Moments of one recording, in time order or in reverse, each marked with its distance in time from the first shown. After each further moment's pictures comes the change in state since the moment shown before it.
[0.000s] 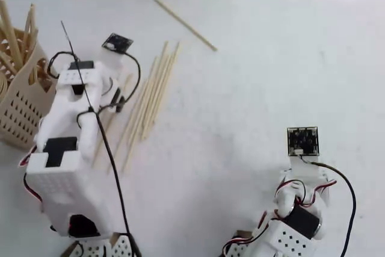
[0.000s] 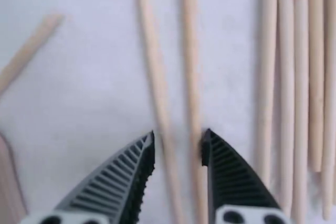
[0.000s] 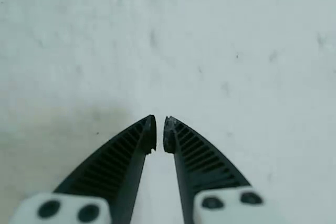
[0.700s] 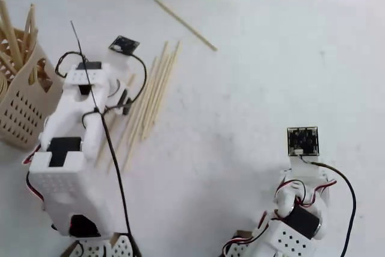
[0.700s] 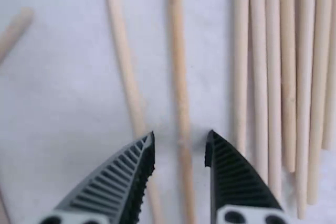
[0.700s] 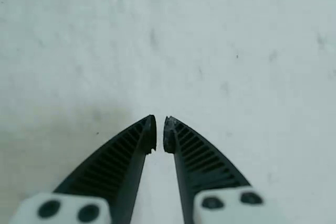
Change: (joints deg) left arm 2.3 0.3 0.1 0.7 3.0; right arm 0.0 0.0 0.0 0.0 0.0
